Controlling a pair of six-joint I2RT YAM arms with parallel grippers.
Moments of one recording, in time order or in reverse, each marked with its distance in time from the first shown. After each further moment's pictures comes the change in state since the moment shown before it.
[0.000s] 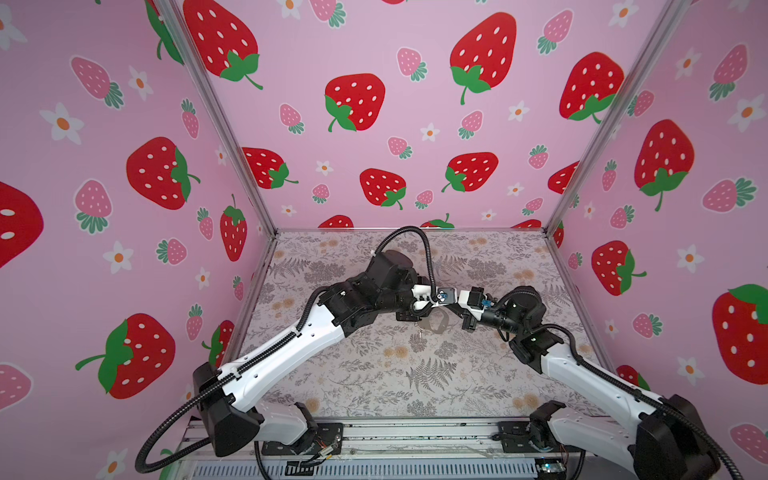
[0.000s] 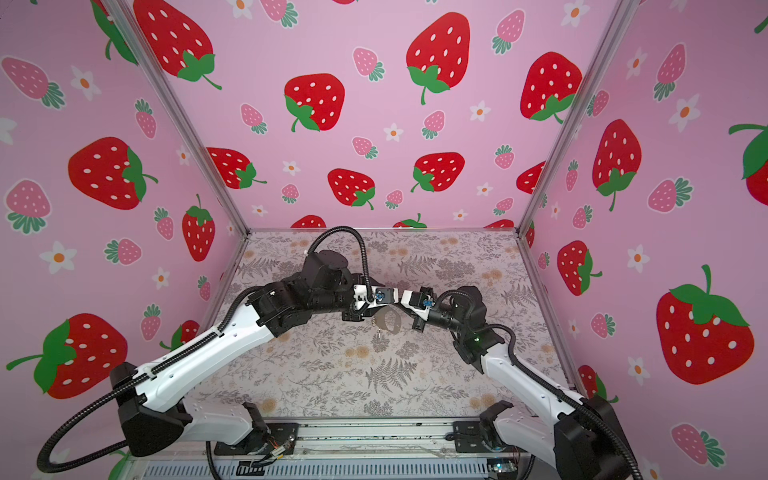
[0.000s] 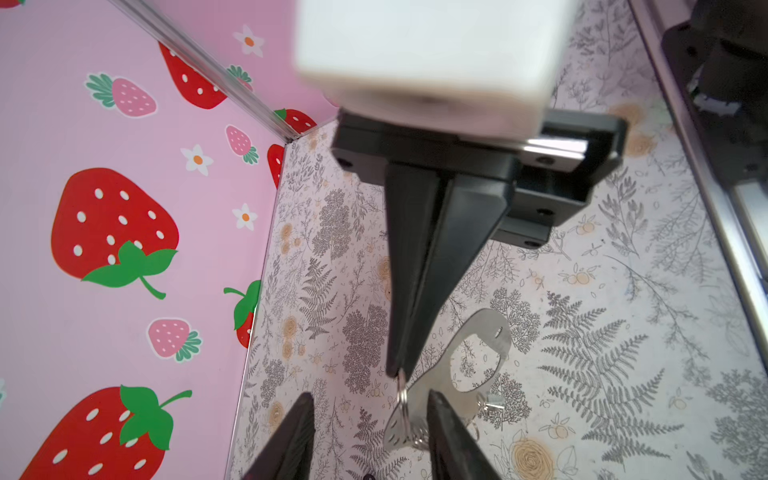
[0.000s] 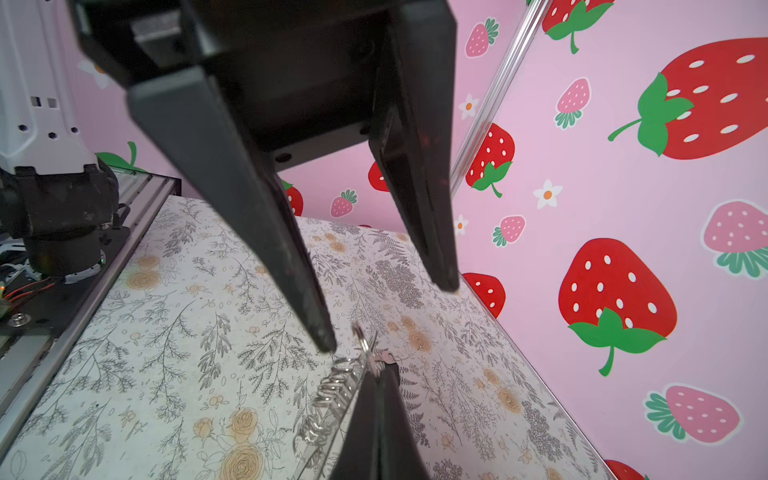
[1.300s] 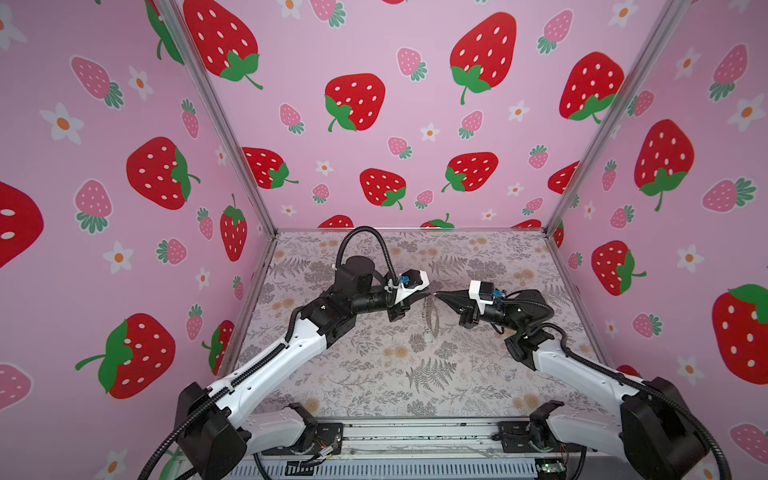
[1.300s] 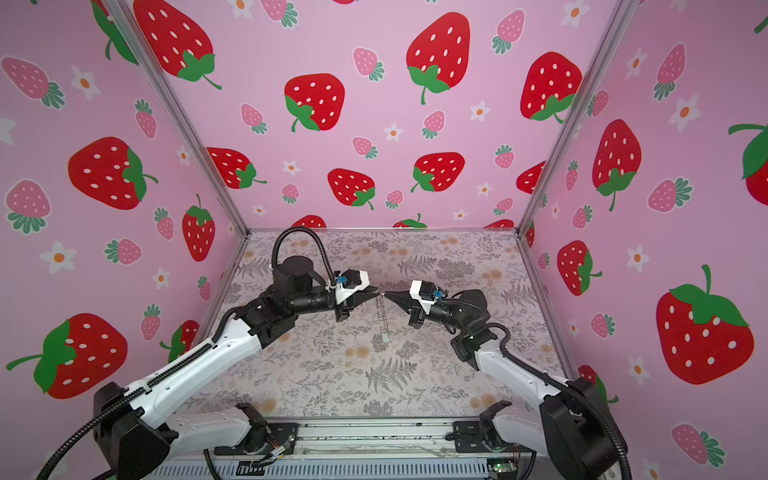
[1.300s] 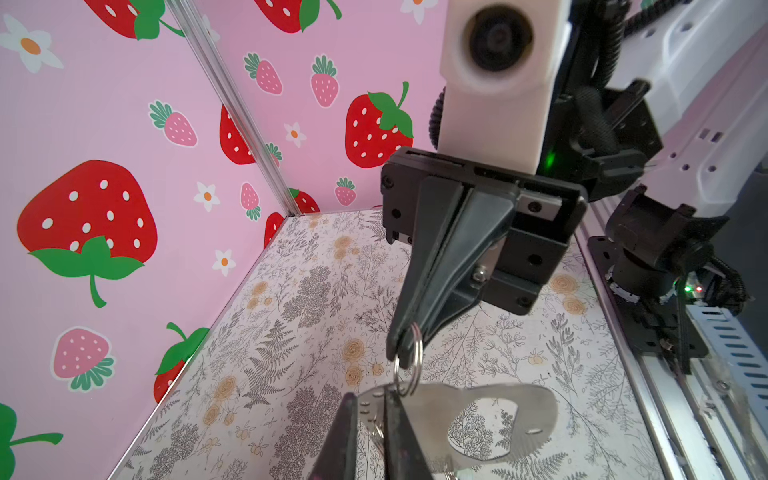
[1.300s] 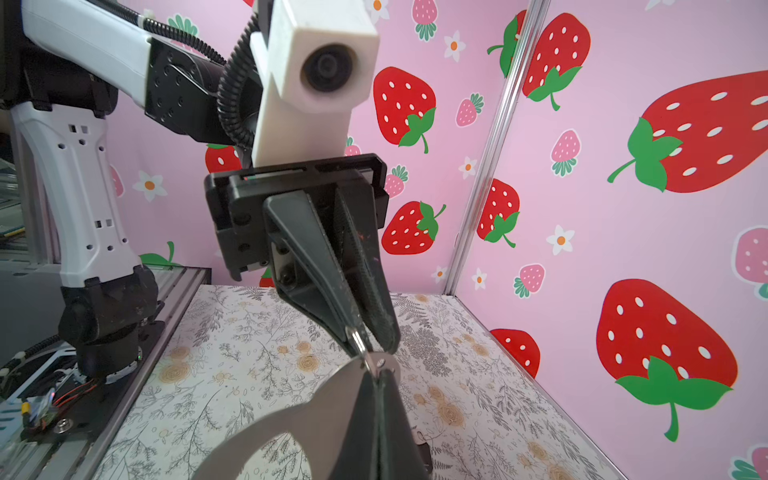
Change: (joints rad) left arm 0.170 -0.111 -0.319 0.455 0.397 -0.330; right arm -0.009 0.091 -0.011 0.380 -0.062 0.330
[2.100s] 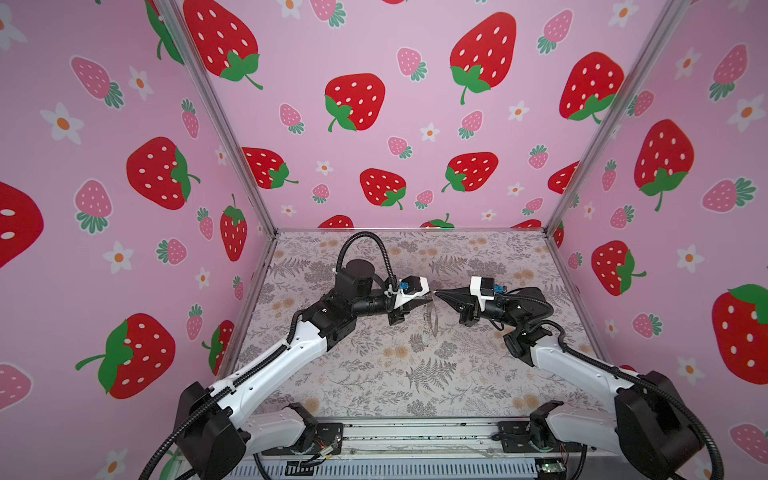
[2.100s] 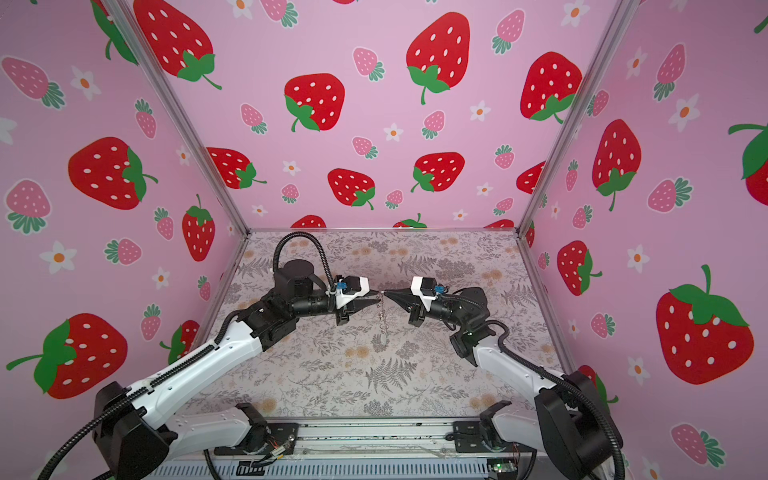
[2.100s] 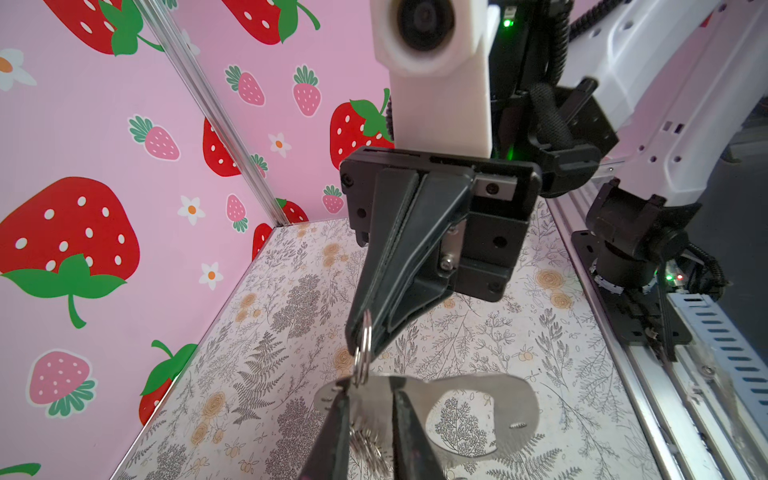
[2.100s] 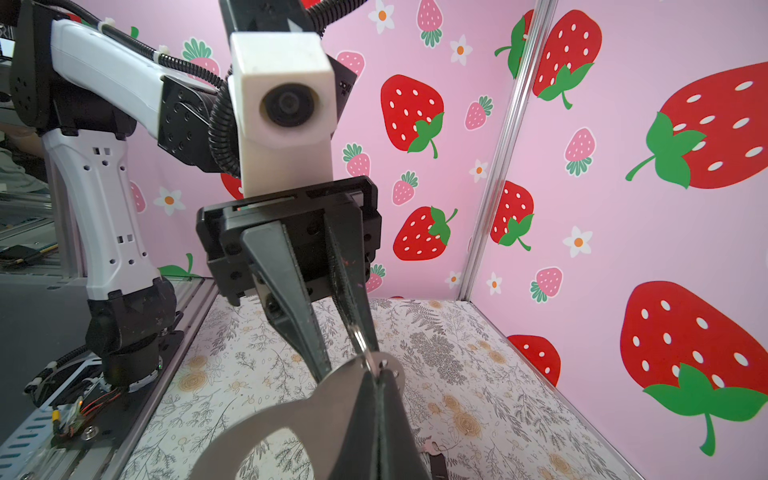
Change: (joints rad) left arm -0.002 -0.005 -0.036 0.044 0.043 0.022; right arm -0.011 0.037 0.021 0.034 -0.054 0.057
